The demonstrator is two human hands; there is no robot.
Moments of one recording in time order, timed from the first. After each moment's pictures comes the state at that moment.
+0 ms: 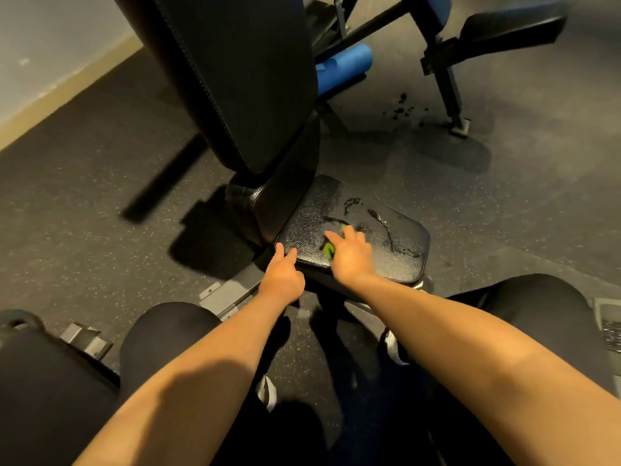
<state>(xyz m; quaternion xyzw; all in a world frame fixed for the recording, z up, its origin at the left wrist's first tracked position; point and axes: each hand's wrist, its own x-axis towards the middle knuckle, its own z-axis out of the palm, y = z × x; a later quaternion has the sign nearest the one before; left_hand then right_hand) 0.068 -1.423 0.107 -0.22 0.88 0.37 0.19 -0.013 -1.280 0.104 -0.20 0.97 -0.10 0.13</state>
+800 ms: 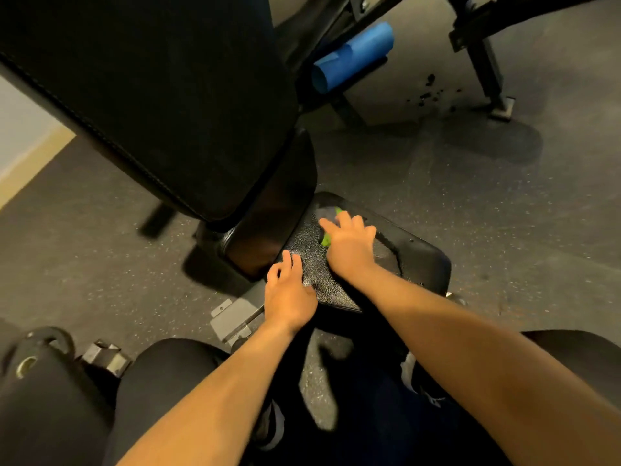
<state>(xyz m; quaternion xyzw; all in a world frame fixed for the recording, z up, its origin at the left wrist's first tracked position) 0.014 -1.400 0.091 -0.22 0.94 0.22 0.12 -0.105 -1.301 0.090 -0.24 0.96 -0.09 0.08</state>
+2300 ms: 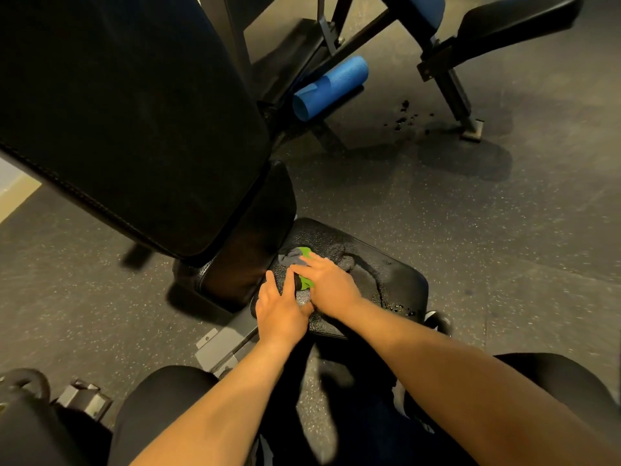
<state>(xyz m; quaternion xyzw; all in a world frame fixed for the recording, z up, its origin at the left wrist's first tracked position) -0.013 -1.382 0.099 -0.25 0.93 0.19 0.17 -0.101 -1.280 0.078 -0.35 0.89 -0.25 0.16</state>
